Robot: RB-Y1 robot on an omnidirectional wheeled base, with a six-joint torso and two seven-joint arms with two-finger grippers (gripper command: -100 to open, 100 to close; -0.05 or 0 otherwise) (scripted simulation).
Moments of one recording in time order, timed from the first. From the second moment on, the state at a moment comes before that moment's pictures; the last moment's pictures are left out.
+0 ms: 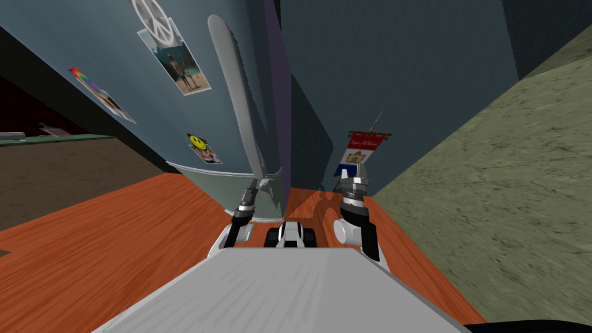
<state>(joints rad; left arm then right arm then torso) 0.36 0.08 0.00 -1.74 -0.14 -0.83 -0.09 0.48 0.01 0.03 -2.33 -0.12 -0.41 0.10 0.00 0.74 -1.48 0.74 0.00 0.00</state>
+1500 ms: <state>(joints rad) 0.32 0.06 -0.01 -1.83 -0.13 -0.65 -0.04 0.48 0.01 0.03 -2.33 -0.12 -0.41 0.10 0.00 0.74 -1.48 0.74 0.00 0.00</state>
